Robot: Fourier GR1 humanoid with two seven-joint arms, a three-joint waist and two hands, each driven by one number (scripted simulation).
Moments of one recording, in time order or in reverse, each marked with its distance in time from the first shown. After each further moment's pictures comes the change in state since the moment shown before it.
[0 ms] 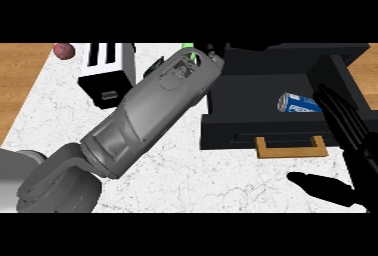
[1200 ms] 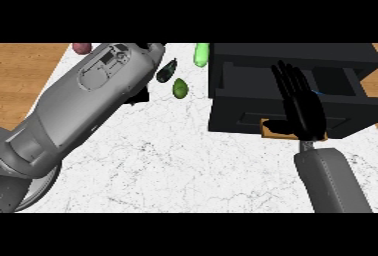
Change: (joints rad) left arm 0.175 0.306 -0.017 -0.419 -0.120 -0.033 0.271; right arm -0.376 0.080 -0.039 0.830 0.360 -0.469 -0.114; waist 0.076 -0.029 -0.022
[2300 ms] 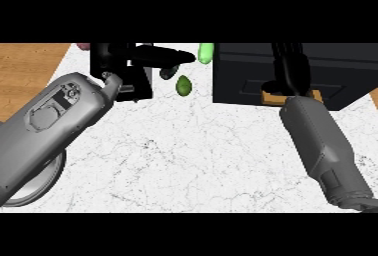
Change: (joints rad) left arm 0.276 0.186 0.002 -0.357 -0.063 -0.021 0.099; right arm -0.496 -0.016 -0.179 0.719 0.084 -0.351 -0.006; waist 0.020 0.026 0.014
